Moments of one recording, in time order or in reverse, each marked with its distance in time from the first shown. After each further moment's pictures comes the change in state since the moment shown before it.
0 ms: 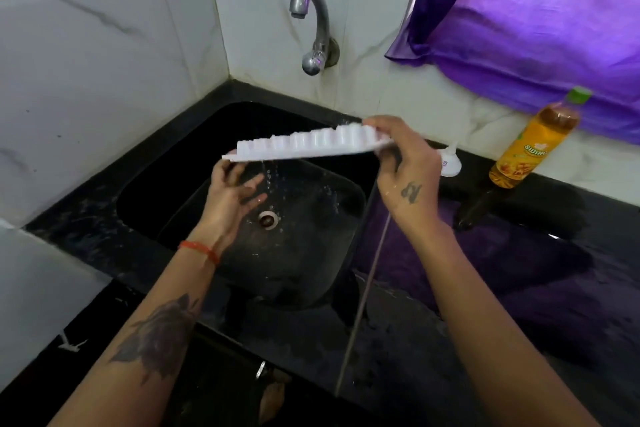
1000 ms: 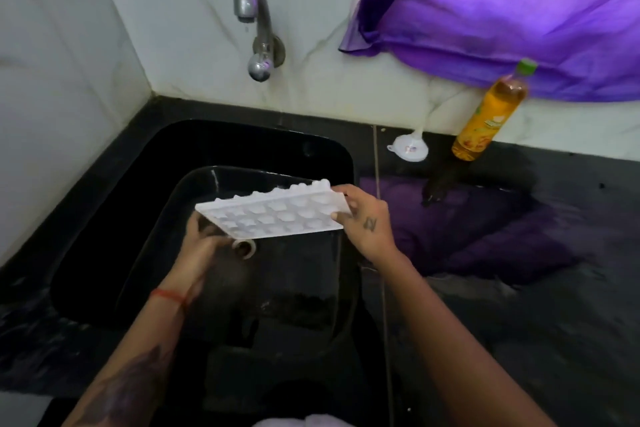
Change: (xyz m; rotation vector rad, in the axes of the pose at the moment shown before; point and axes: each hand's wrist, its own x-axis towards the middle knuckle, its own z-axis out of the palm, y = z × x) left_hand 0.080 -0.019 -0.057 0.433 -0.098 -0.157; right_hand -0.035 0.028 0.084 0.054 -0.223 0.692
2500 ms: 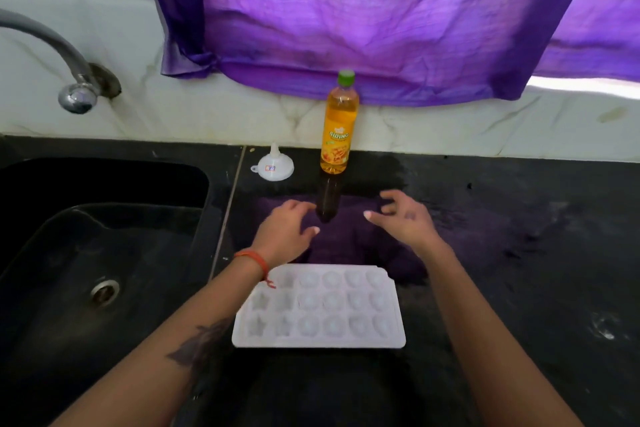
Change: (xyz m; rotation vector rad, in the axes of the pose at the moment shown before) left_hand -0.097 0.032 0.392 1.031 -0.409 0.705; right_hand 0.006 0.177 -0.318 -0.210 -0.002 0.407
